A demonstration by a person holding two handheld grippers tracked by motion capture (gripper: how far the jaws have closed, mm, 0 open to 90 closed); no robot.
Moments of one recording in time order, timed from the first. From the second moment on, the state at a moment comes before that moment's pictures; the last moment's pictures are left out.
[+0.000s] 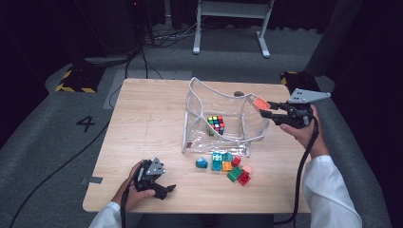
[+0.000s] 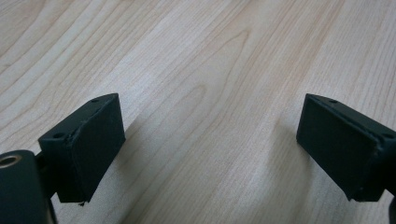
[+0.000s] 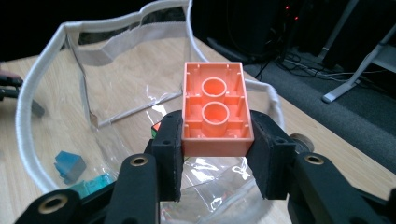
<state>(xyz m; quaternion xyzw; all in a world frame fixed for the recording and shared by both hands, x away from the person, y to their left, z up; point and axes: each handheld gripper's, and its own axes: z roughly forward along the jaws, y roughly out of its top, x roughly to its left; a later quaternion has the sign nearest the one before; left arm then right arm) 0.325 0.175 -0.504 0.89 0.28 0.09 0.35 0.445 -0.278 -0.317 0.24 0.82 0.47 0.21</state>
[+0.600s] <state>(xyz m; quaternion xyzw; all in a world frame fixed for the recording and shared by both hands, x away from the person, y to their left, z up) 0.325 0.175 -0.504 0.89 0.28 0.09 0.35 0.484 -0.218 -0.336 0.20 0.89 0.38 0.14</state>
